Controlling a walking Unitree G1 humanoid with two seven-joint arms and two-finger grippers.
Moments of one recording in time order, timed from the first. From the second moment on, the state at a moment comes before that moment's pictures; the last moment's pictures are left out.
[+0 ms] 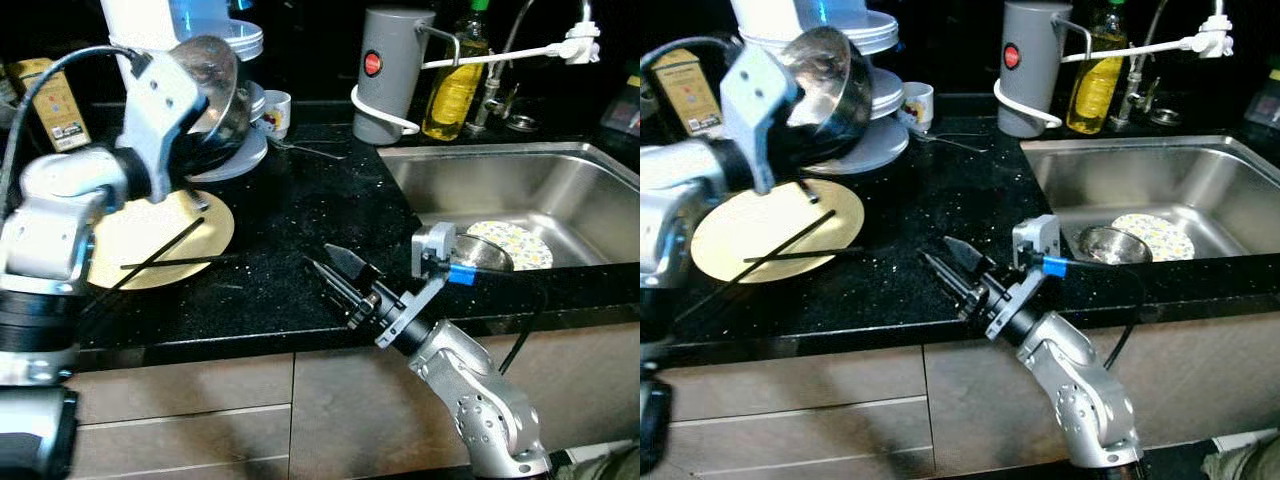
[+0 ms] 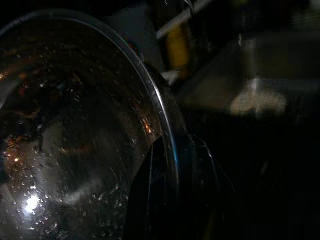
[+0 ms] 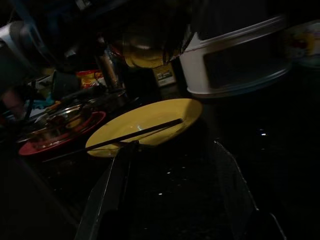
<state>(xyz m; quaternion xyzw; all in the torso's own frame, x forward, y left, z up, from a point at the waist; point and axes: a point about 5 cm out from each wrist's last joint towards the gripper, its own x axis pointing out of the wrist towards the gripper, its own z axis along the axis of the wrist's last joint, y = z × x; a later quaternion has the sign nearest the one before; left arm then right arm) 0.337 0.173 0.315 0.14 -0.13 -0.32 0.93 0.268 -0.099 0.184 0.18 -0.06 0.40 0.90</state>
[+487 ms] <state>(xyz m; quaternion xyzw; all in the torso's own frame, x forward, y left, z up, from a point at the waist) 0.316 0.145 0.266 -0.01 -0.12 -0.22 0.97 0.282 -0.117 0.189 0.17 -0.08 0.34 0.92</state>
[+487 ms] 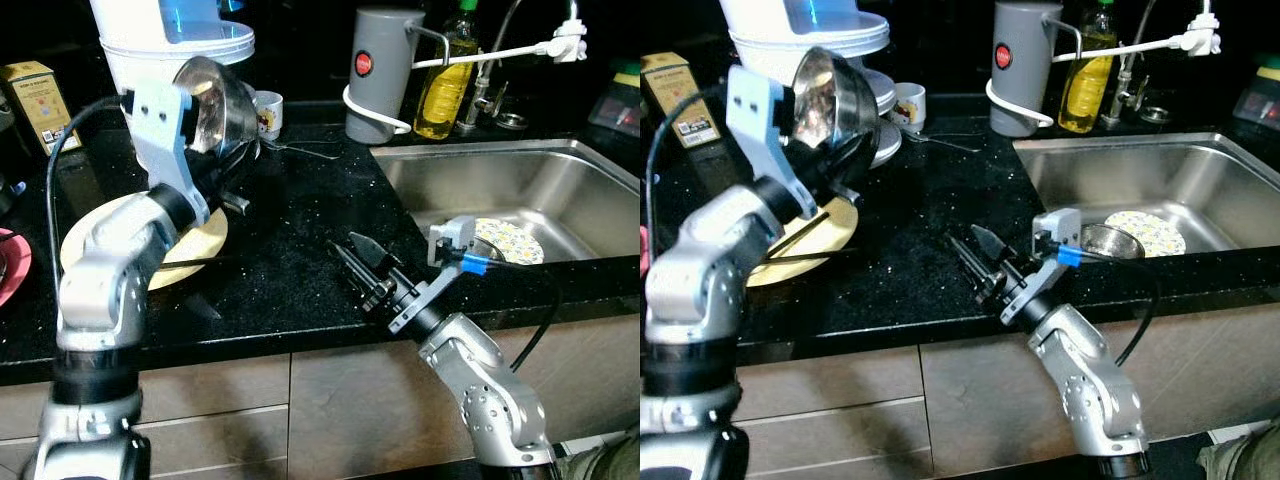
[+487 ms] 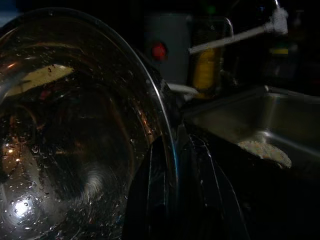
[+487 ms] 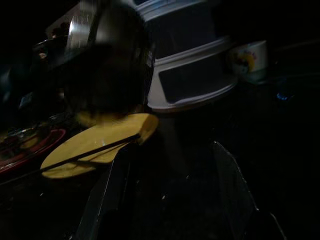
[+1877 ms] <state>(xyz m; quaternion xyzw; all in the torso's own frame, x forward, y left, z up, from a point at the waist) 0.305 0.113 0.268 0.04 -0.12 -0.25 0.96 0.294 -0.132 0.186 0.16 -0.09 0.28 0.94</state>
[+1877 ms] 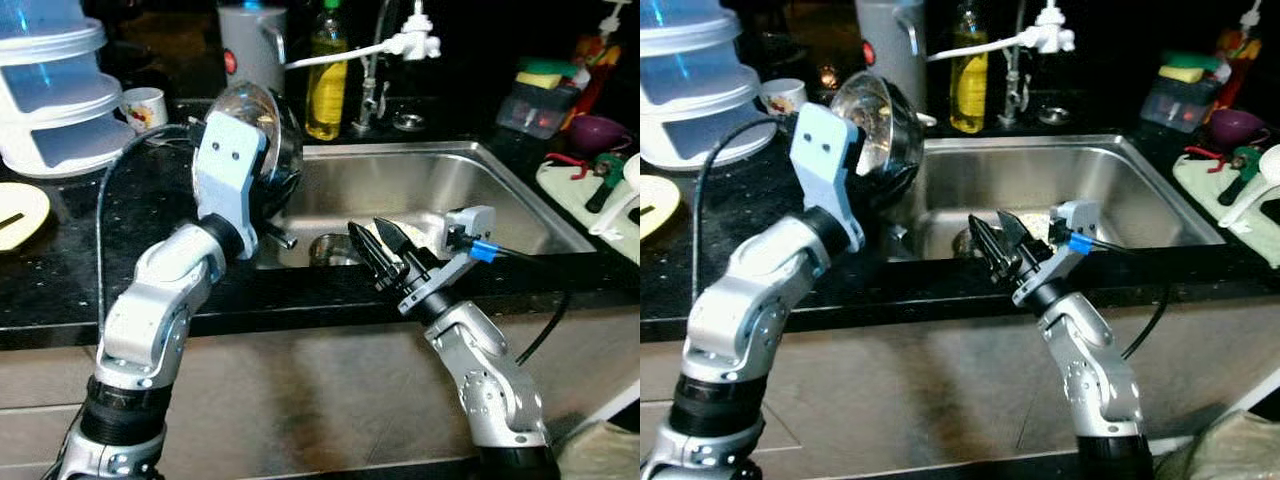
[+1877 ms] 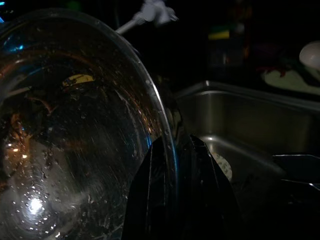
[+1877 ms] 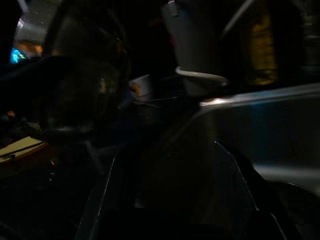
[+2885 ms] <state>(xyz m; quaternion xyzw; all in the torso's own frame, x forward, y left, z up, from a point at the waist) 0.362 0.114 0.235 0.10 -0.07 -0.44 0.89 0.296 -0.135 0.190 0.16 -0.10 0.27 0.95</state>
